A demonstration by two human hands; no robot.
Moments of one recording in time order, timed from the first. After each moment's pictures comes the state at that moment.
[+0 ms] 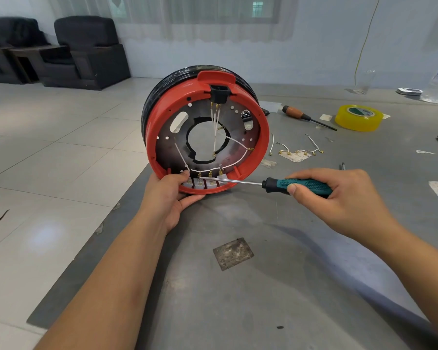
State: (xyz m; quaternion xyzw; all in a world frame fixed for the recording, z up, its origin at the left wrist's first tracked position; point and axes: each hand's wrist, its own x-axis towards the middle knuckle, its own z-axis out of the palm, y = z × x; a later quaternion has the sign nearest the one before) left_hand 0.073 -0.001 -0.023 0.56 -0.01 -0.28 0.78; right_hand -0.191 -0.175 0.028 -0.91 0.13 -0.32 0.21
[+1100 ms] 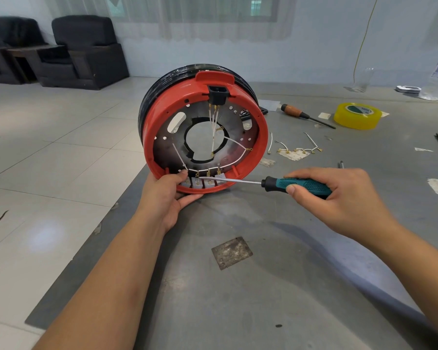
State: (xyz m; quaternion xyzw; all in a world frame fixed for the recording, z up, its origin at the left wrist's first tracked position) left_hand 0.071 0.002 -0.024 0.54 -0.02 -0.28 0.79; right_hand -0.193 -0.175 0.030 -0.93 0.12 -0.31 0.18
